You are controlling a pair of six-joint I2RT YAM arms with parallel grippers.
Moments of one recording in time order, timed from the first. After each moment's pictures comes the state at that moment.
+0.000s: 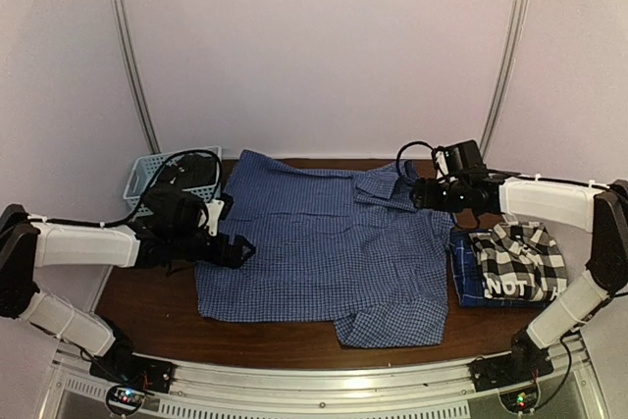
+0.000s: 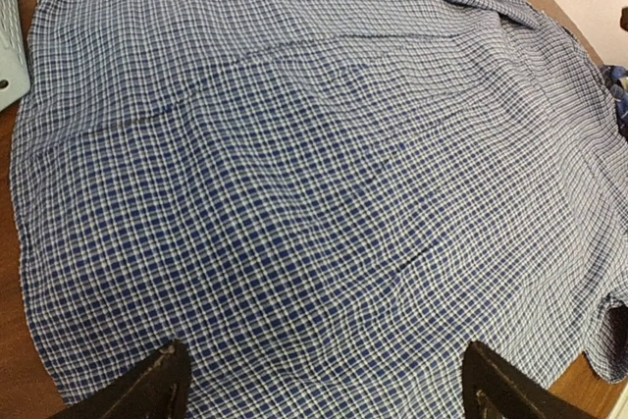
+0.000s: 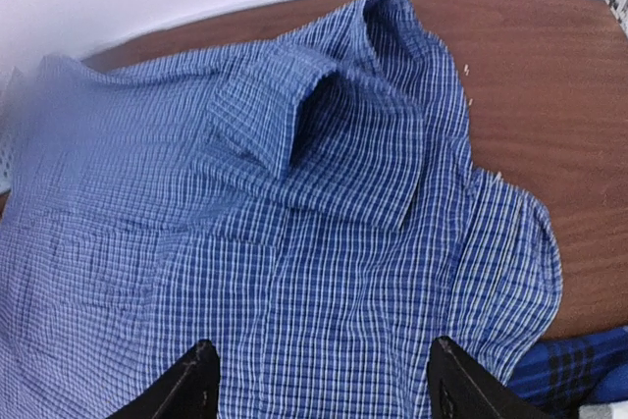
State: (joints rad) left arm -0.58 1.36 0.61 0.04 0.12 -0.27; right arm 0.38 1.51 1.01 -0.19 0.08 0.39
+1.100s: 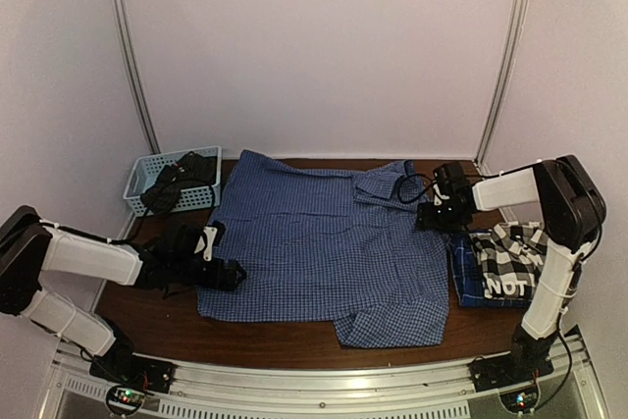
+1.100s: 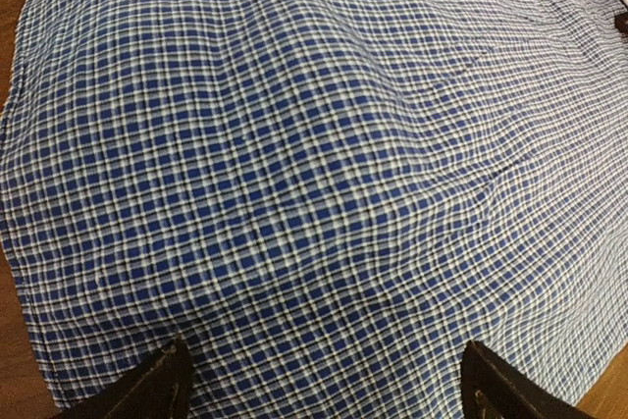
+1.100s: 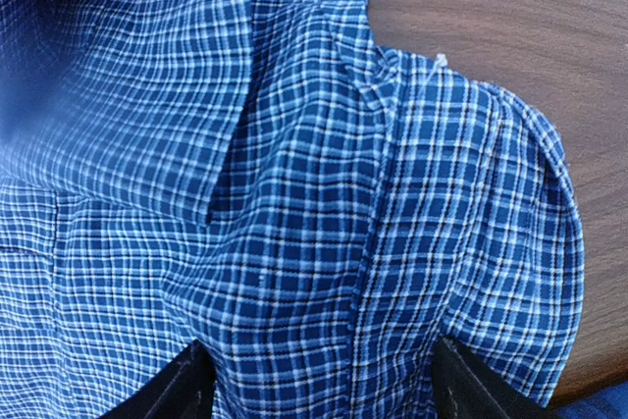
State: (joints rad) left arm -0.59 1.38 0.44 0.12 0.05 -0.37; right arm 0.27 1.86 1.05 -0.17 0.09 0.36
